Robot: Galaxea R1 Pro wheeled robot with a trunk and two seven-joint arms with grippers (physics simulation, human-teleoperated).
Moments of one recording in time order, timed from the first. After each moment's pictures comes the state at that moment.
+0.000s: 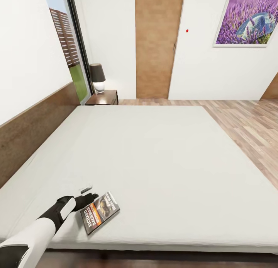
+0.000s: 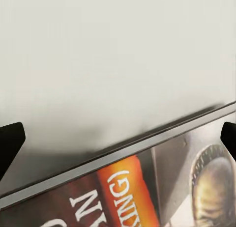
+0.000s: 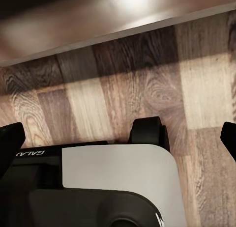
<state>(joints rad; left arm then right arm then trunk) -0.79 0.14 -0.03 -0.32 0.51 0.39 -0.09 -0.43 -0.21 0.31 0.07 -0.56 0.01 0.47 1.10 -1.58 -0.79</state>
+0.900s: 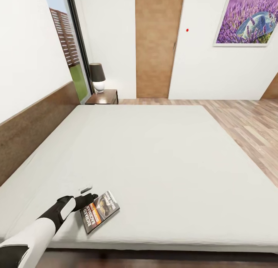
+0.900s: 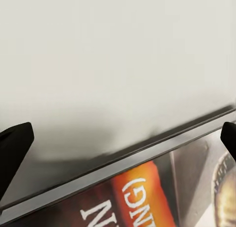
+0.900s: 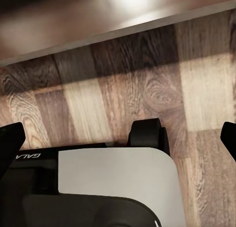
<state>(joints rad) -0.78 0.14 -0.03 -0.32 0.49 0.38 -0.08 -0.43 -0.21 0.31 0.07 -0.56 0.01 0.47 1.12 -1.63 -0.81</state>
